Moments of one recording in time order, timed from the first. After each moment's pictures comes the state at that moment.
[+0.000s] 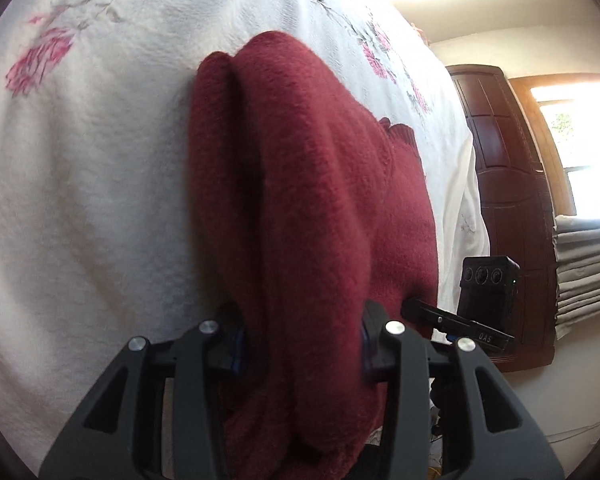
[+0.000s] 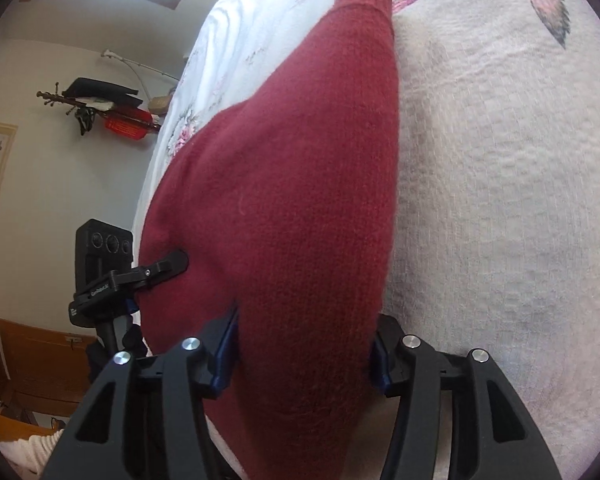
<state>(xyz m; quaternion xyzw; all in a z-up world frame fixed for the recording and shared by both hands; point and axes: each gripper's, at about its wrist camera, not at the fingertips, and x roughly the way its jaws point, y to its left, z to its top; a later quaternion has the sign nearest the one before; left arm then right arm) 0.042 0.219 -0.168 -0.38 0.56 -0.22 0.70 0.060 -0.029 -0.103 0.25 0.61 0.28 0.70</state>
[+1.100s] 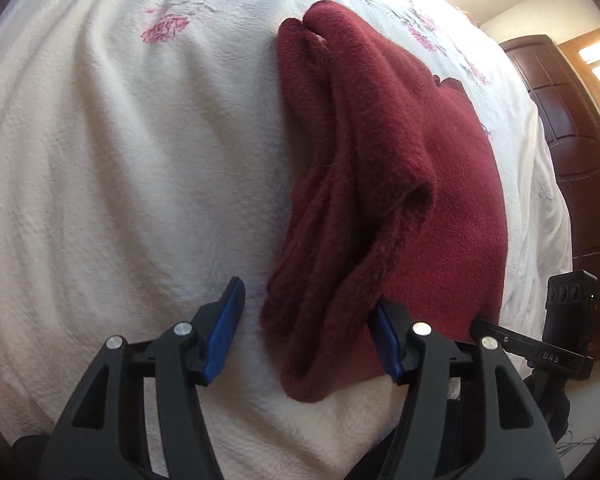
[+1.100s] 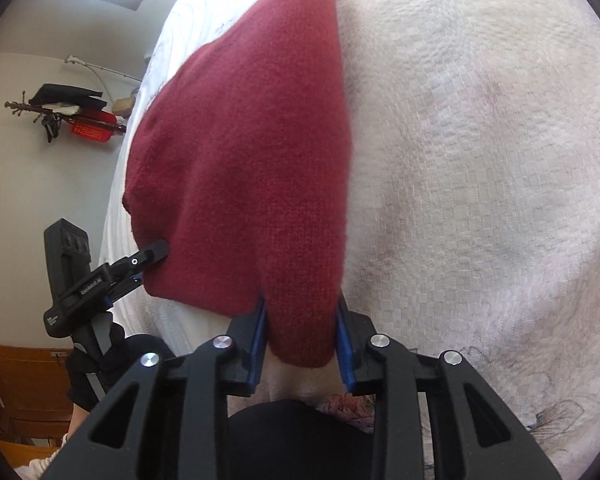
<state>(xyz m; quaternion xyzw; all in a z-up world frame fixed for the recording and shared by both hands) -0.044 0.227 -0.142 -0.25 0.60 -0.10 0.75 -0.048 -0.038 -0.101 0.24 0.65 0.21 0.69</state>
